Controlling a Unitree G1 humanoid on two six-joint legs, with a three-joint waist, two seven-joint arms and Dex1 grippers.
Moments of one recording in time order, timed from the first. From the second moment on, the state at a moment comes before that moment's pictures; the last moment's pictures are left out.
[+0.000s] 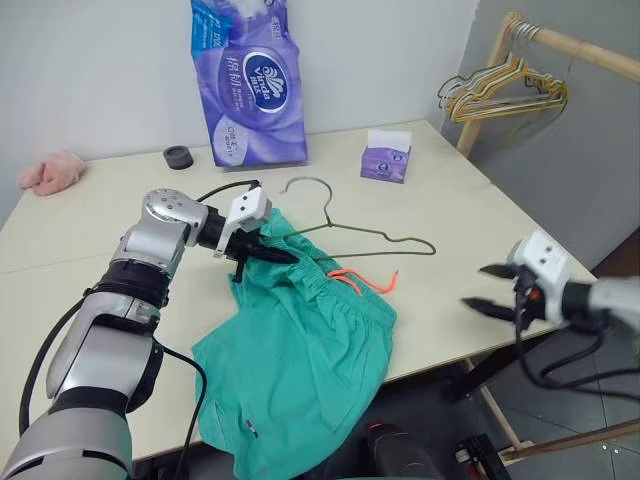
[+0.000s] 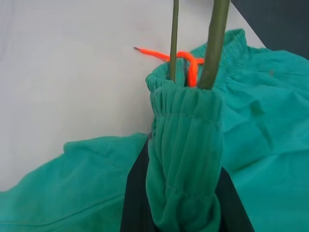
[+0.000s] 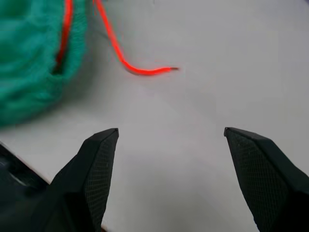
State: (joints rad) left arm -0.94 0.70 -0.29 0.72 -0.23 0.07 -1.53; right arm -0.05 -0.73 -0.14 -0.56 0.49 0.94 0.79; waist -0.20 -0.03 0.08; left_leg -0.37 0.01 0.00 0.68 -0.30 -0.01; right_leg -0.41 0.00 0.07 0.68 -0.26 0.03
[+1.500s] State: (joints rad) left arm -0.76 0.80 -0.26 0.41 -0.26 0.23 -1.60; right arm -0.18 -0.62 -0.13 -0.51 0.58 1.08 0.50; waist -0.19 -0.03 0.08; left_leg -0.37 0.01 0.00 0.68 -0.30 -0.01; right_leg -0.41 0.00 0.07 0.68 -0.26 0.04
